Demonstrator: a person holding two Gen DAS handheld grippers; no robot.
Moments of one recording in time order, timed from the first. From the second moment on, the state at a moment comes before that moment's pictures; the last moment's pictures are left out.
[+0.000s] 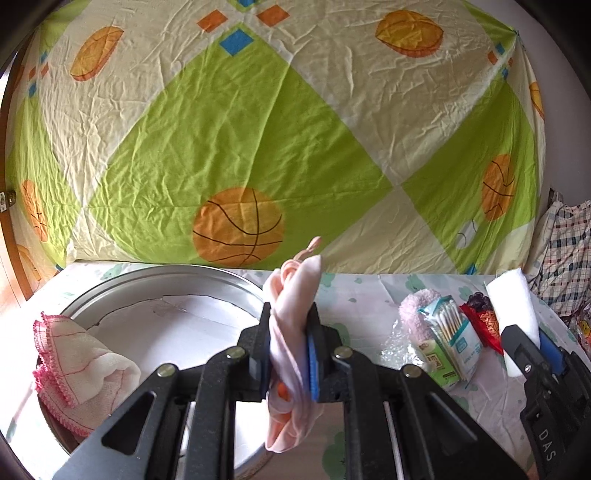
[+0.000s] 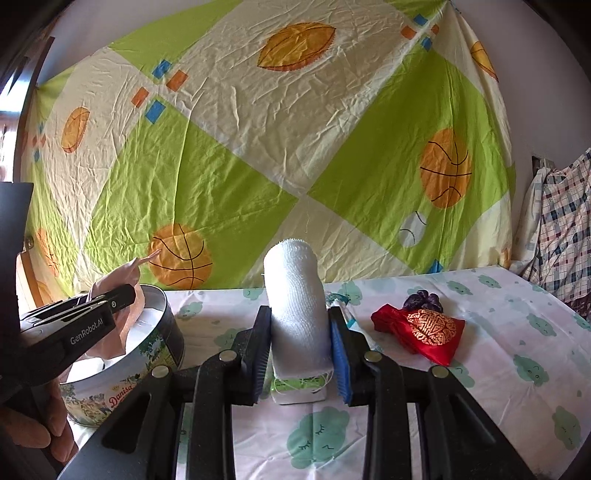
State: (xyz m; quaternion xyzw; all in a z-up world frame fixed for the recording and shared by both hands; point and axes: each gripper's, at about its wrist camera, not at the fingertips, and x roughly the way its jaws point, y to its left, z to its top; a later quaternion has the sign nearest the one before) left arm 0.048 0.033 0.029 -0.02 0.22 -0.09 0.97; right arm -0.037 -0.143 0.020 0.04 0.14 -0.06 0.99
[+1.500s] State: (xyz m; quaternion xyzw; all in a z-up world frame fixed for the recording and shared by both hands) left arm 0.082 0.158 0.019 -0.05 0.25 0.04 0.97; right arm 0.034 0.018 0.023 0.03 0.15 0.03 0.99
